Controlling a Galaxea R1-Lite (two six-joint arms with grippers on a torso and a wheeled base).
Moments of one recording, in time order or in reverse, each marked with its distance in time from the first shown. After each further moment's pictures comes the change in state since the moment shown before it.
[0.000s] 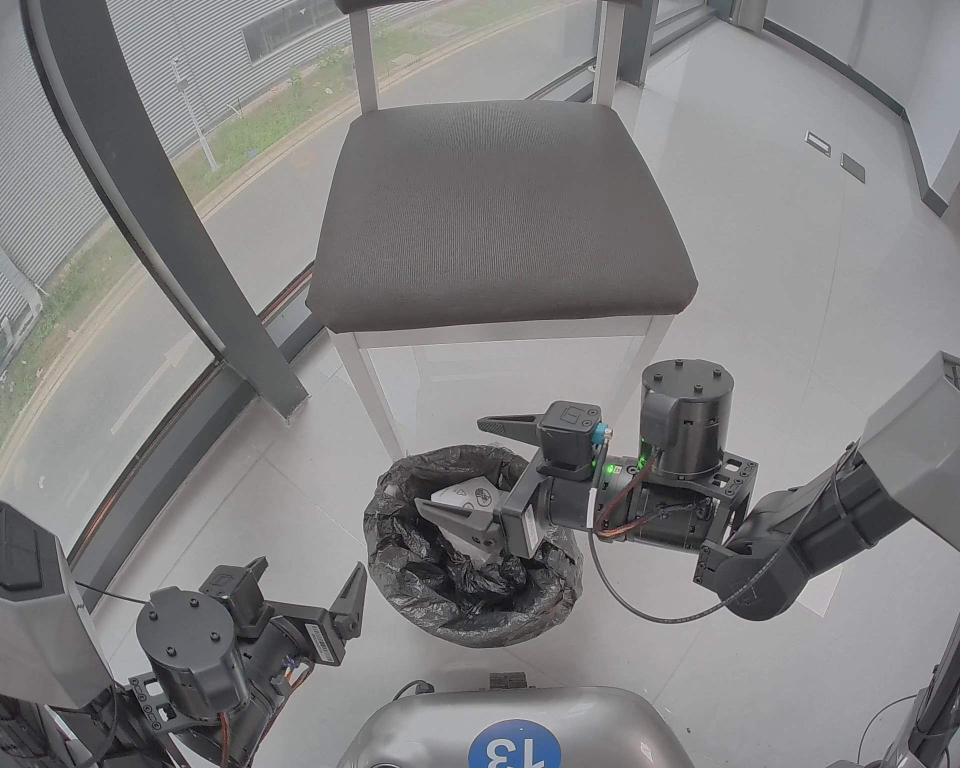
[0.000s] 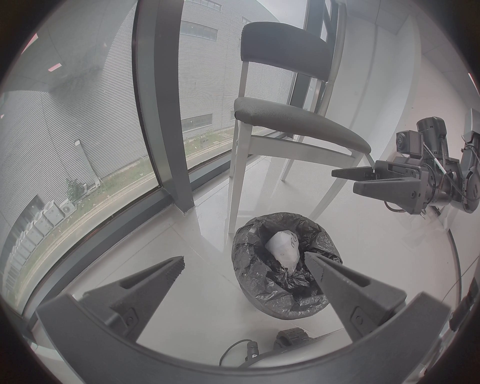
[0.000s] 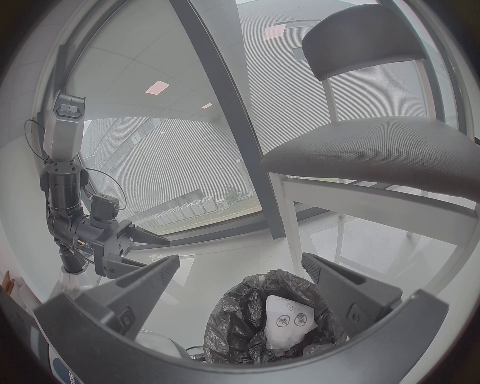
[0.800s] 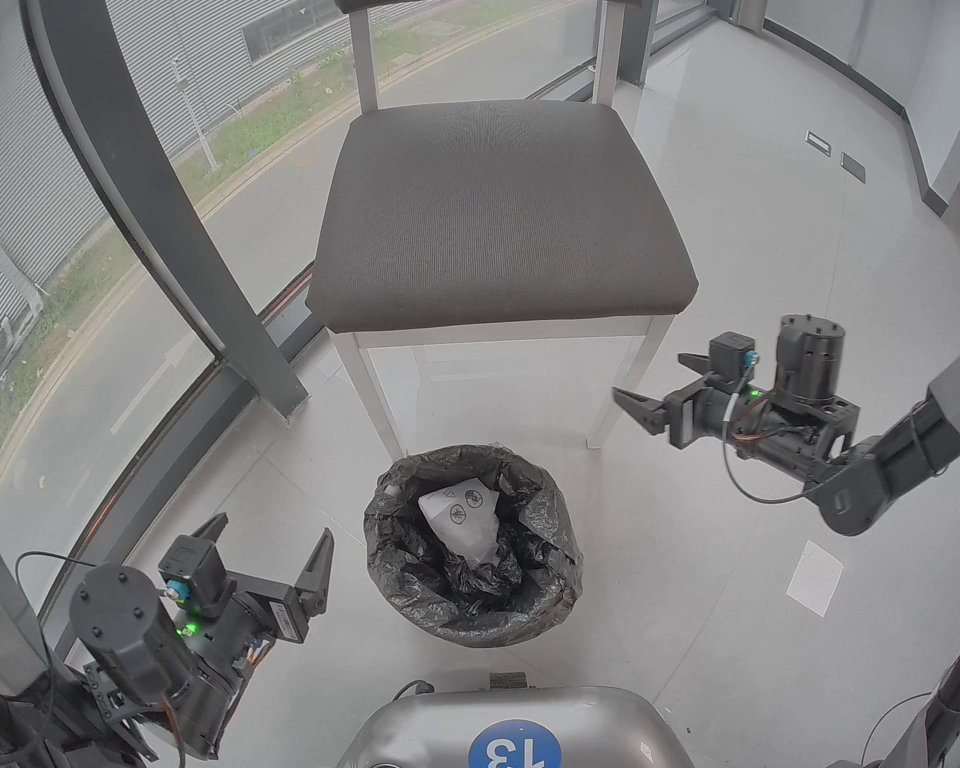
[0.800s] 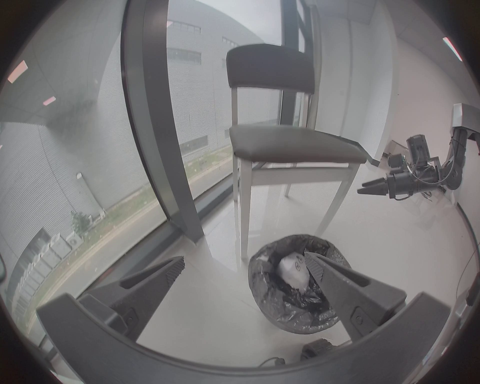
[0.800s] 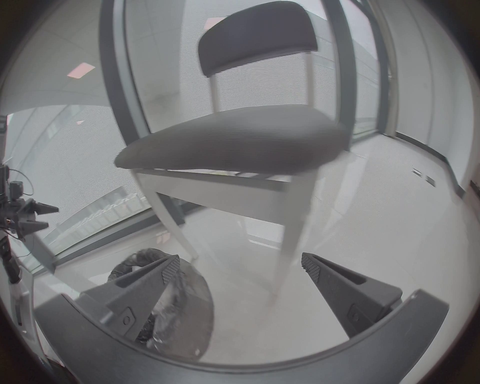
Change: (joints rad) left arm 0.034 -0.146 0.000 0.000 0.011 0.236; right arm -0.368 -0.103 0.071 0.040 -0.197 0.031
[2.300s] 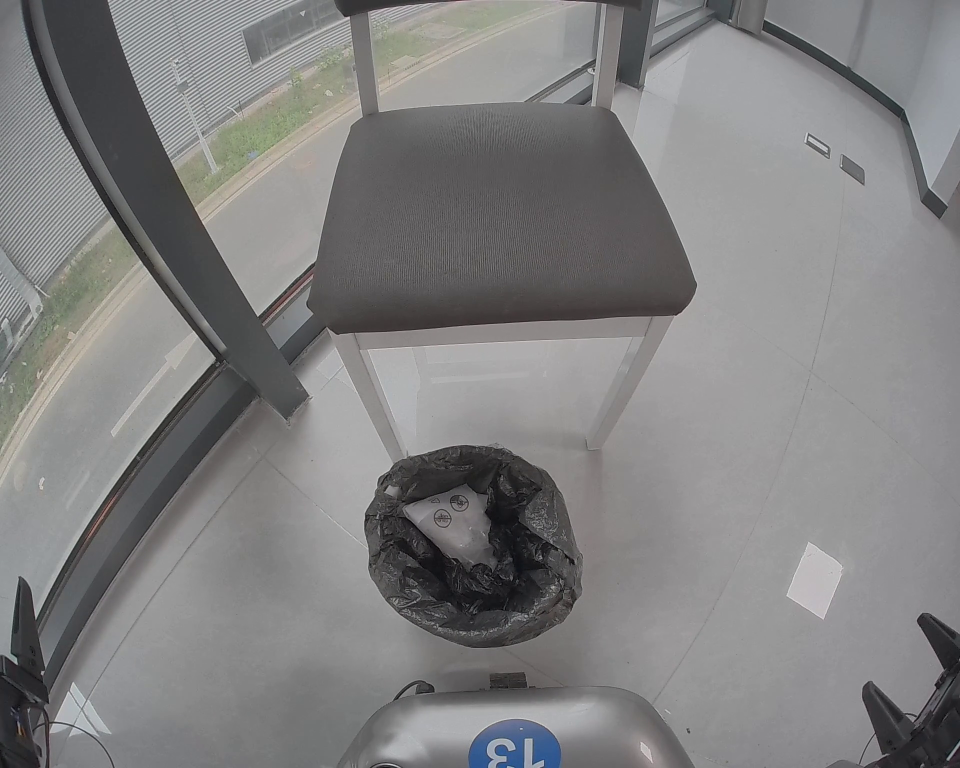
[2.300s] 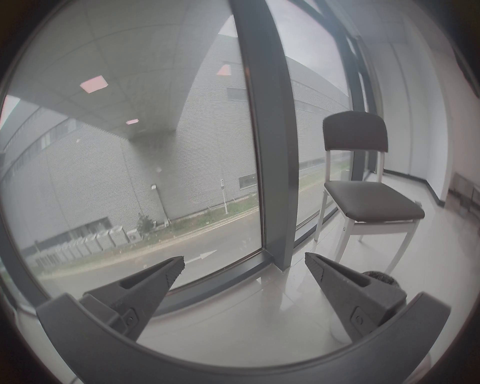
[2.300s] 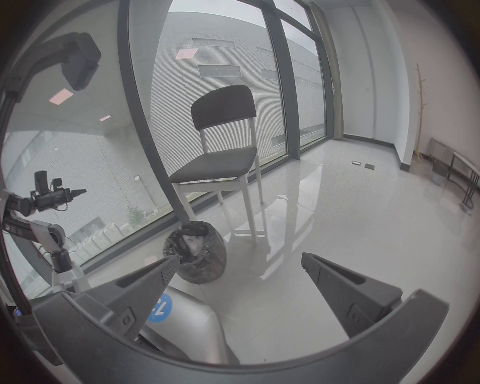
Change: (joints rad) left arm 0.488 -1.492 0.000 1.211 -0.014 0.036; right arm -0.363 -1.840 0.872 0.848 0.192 0.136
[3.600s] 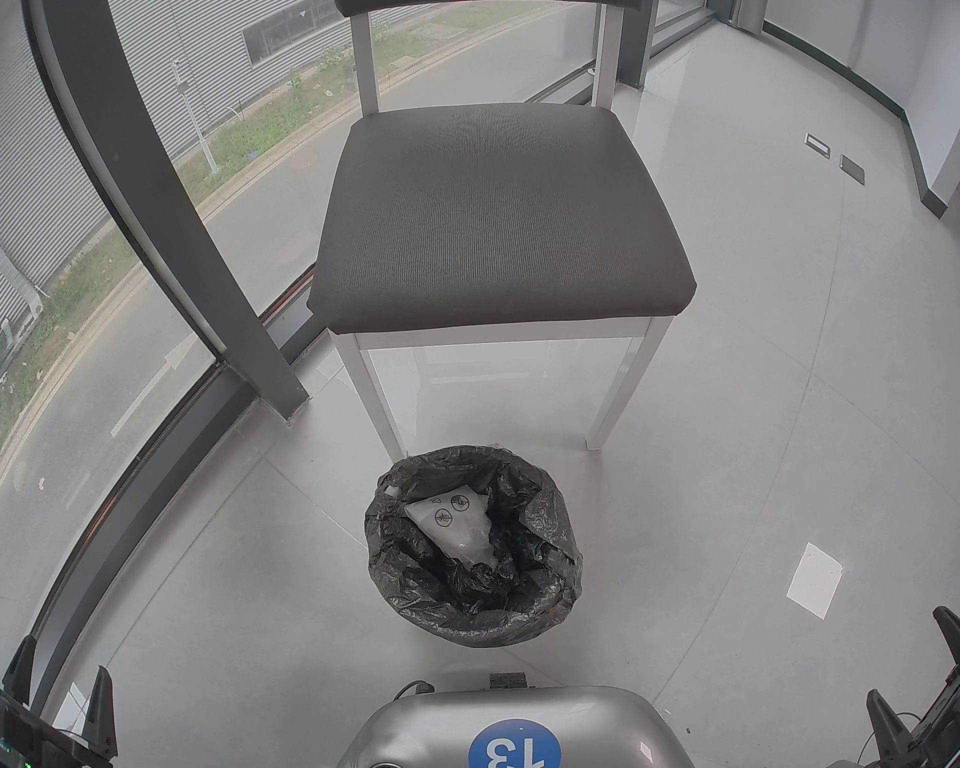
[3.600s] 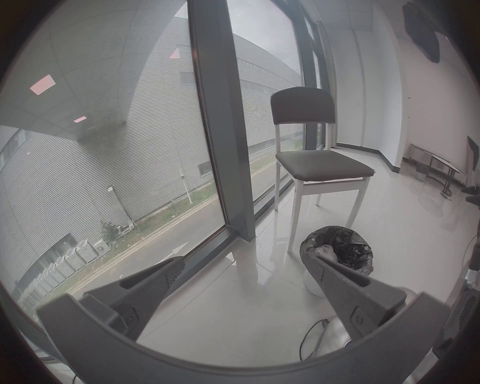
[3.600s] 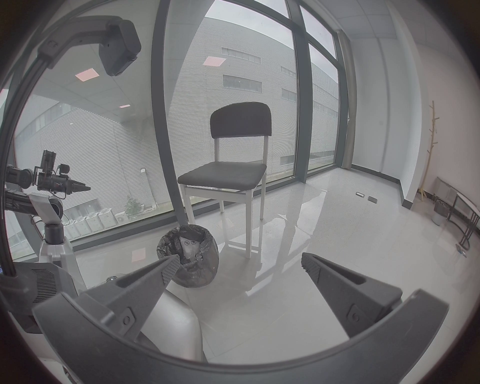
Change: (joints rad) left arm 0.249 -0.192 -0.003 0.343 -0.527 0.062; right arm 0.024 -0.097 0.001 0.004 -0.009 -0.154
